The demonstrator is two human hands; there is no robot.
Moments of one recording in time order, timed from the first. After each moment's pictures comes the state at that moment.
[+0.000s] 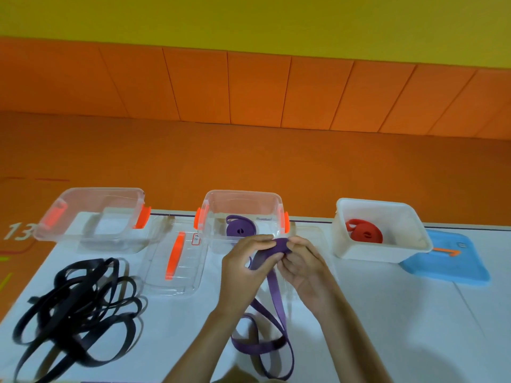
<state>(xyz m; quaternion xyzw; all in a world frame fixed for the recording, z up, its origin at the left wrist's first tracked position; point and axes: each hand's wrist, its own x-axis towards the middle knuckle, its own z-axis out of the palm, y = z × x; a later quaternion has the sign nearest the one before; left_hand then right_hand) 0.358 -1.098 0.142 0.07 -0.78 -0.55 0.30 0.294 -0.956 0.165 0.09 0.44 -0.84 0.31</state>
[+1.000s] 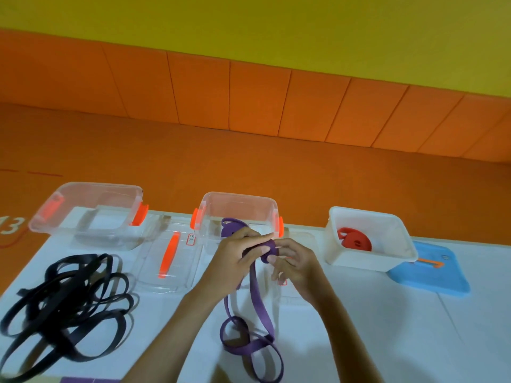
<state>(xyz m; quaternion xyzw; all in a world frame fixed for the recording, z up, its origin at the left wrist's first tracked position) 0.358 -1.128 0.172 0.01 -0.84 -0.52 0.14 0.292 -0.947 0.171 -0.20 0.73 -0.61 0.22</state>
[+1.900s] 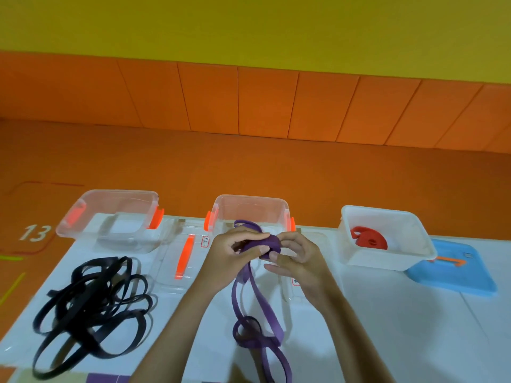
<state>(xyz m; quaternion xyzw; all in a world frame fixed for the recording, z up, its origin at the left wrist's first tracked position) 0.373 -1.152 0.184 0.05 -0.75 -0.65 0.14 0.307 -0.964 0.187 -0.13 0.62 -0.73 0.27</state>
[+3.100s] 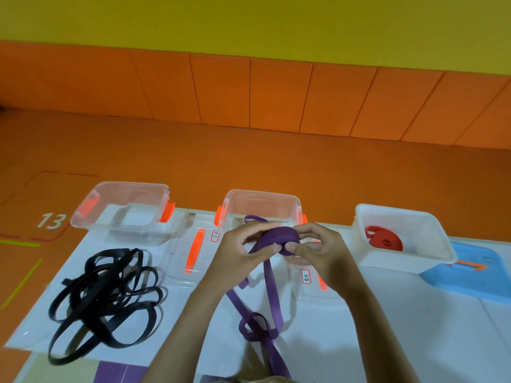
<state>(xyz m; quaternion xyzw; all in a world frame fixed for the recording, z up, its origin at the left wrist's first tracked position) 0.378 -1.154 0.194 0.04 -0.76 -0.64 0.14 0.288 -0.963 0.208 -0.21 0.68 -0.66 0.23</state>
